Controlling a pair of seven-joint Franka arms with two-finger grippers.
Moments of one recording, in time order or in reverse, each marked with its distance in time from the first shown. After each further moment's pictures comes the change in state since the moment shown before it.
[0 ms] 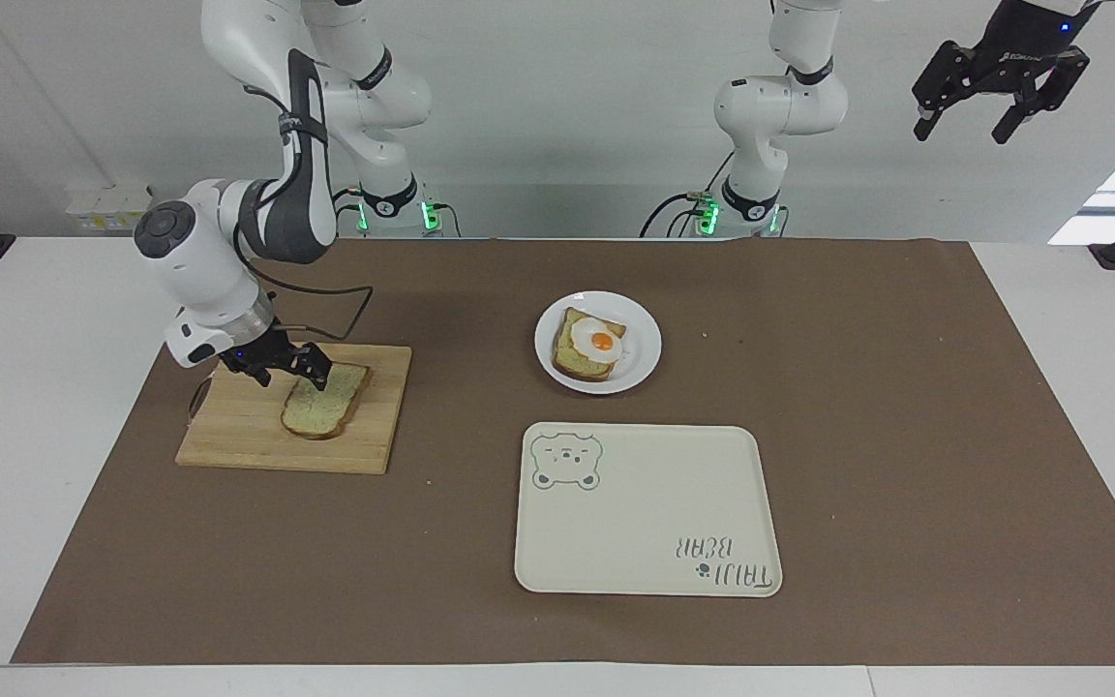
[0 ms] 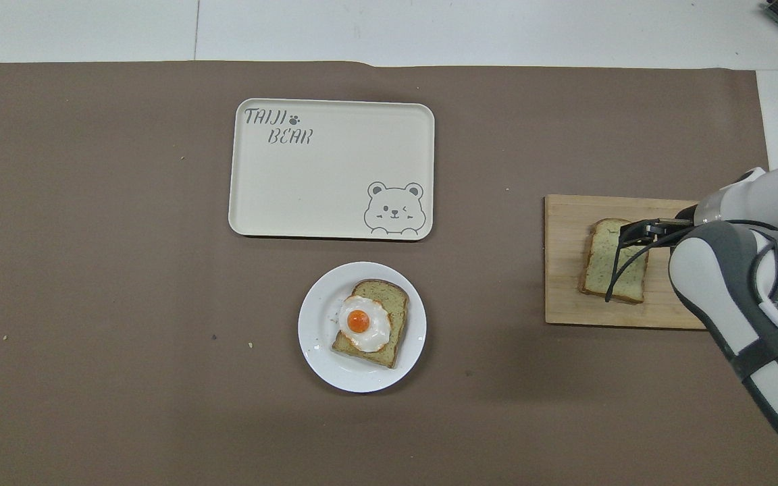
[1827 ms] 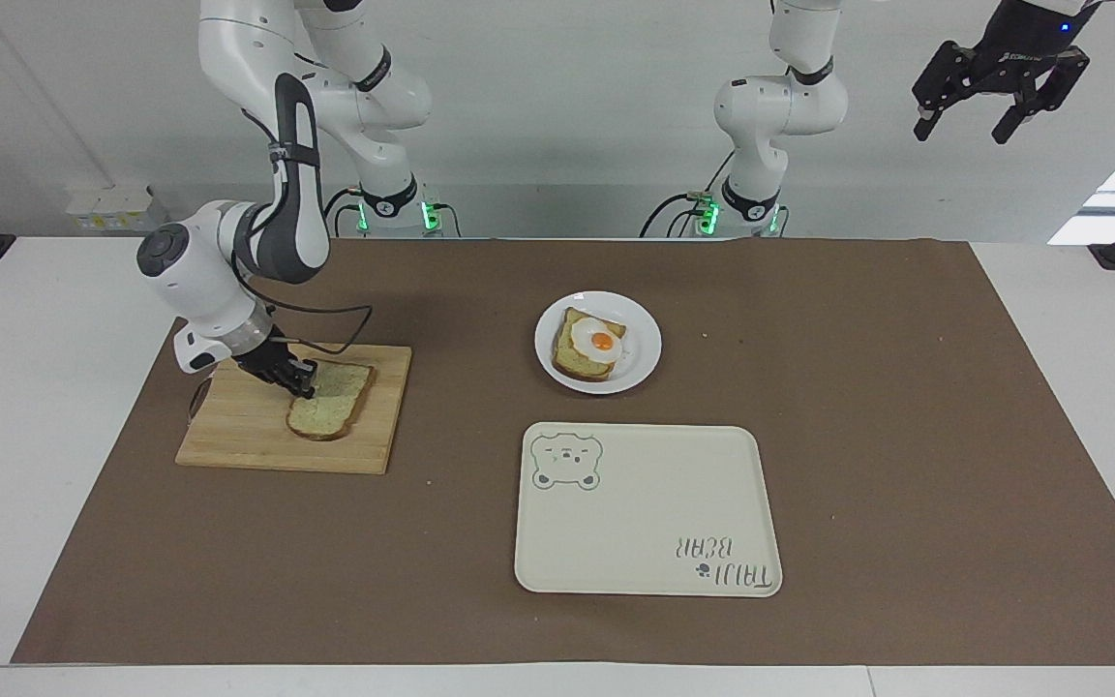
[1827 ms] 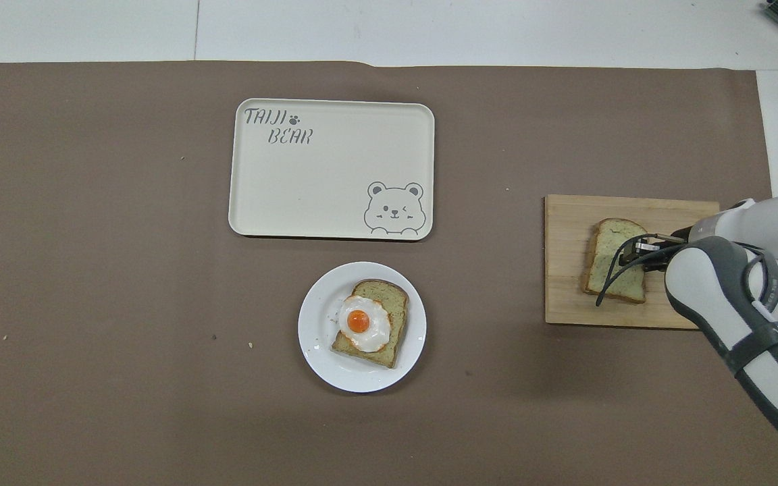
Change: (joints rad) left arm 0.000 0.000 0.000 0.000 0.000 0.000 0.000; right arm -0.040 0.013 -0.001 -0.101 0.090 0.102 -0.016
